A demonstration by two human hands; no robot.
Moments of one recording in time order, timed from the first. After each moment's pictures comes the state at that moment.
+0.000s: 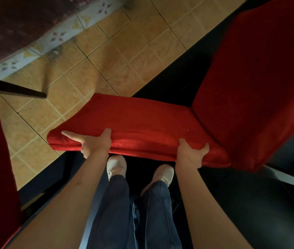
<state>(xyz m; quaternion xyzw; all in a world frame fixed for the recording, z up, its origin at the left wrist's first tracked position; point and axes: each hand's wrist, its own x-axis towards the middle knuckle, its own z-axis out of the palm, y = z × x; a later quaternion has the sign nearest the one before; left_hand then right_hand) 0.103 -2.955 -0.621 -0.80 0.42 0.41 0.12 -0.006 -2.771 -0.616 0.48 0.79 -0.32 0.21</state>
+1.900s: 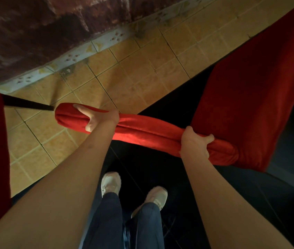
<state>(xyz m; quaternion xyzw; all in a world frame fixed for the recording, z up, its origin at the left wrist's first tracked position) -0.025 -3.021 -0.597 -0.81 0.40 0.42 0.09 -0.127 -2.839 -0.581 0.41 0.82 -0.29 0.28</state>
